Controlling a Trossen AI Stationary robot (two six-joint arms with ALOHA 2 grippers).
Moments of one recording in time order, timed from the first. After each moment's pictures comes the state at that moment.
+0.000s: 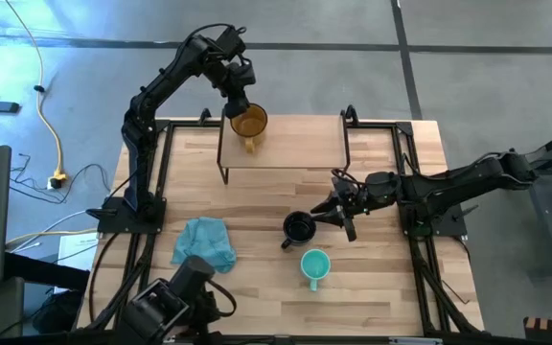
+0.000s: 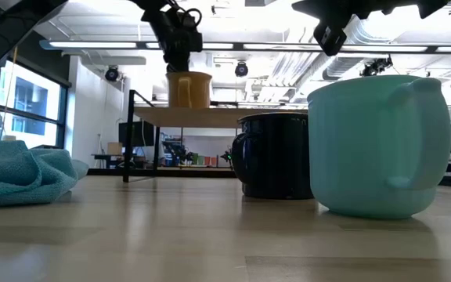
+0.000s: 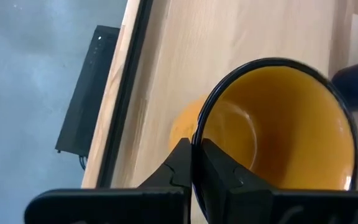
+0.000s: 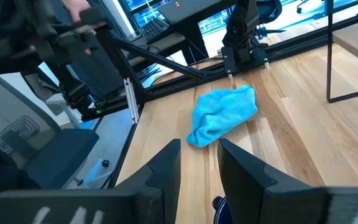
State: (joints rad) left arm 0.93 2.03 2.27 -1.46 0.34 0.55; right arm 0.14 1.08 0.65 0.20 -0.09 0.38
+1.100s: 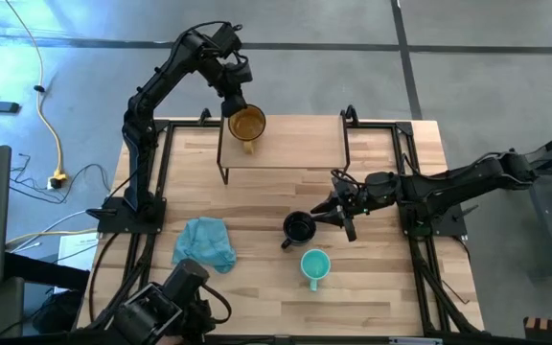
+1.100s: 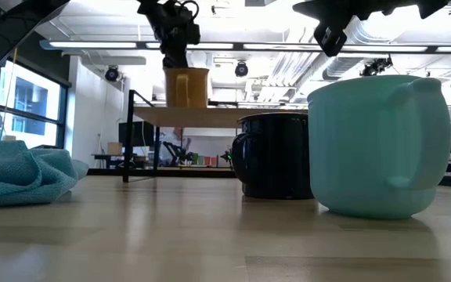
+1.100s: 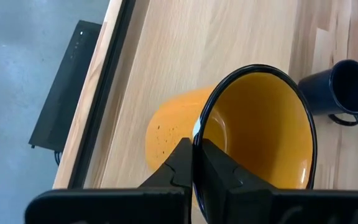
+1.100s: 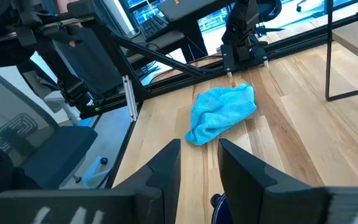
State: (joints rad) left arm 0.94 2.03 2.35 -1.57 0.42 0.50; right arm 0.14 1.08 0.65 0.20 -0.09 0.38
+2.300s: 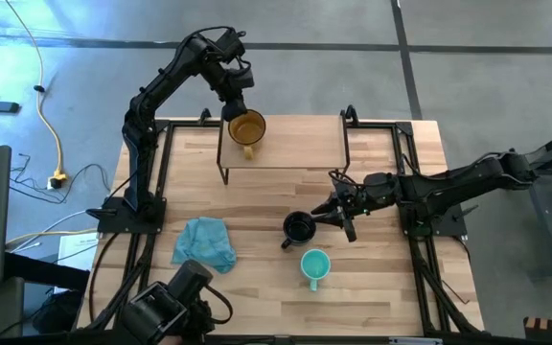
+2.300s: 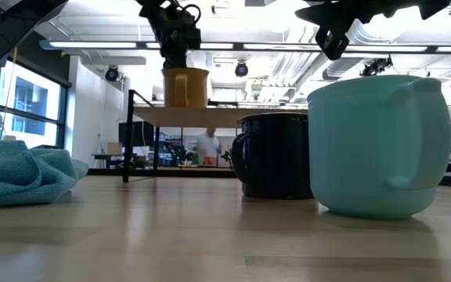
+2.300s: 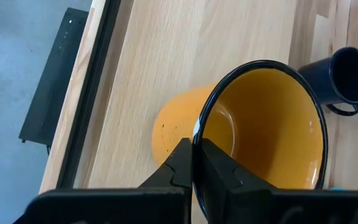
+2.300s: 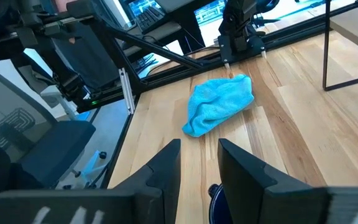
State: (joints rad) left arm 0.93 2.03 2.30 -1.57 0.39 0.51; right arm 0.14 1.08 0.65 0.16 -0.09 0.38
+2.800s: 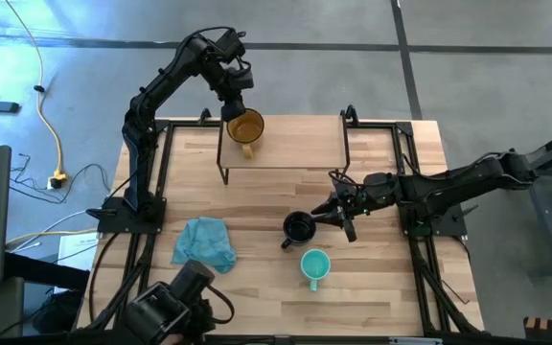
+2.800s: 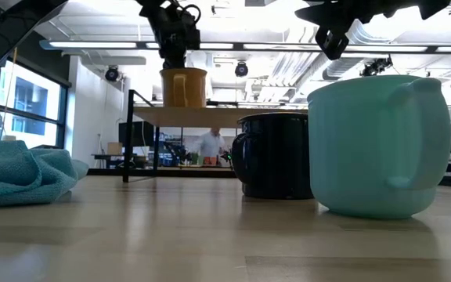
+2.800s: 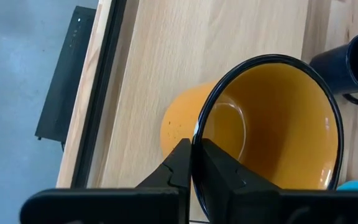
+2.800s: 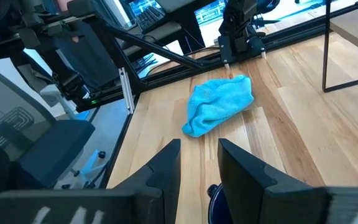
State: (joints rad) left arm 0.93 2.03 2.30 -1.57 0.35 0.55; right arm 0.14 1.08 0.65 0.16 -0.09 0.38
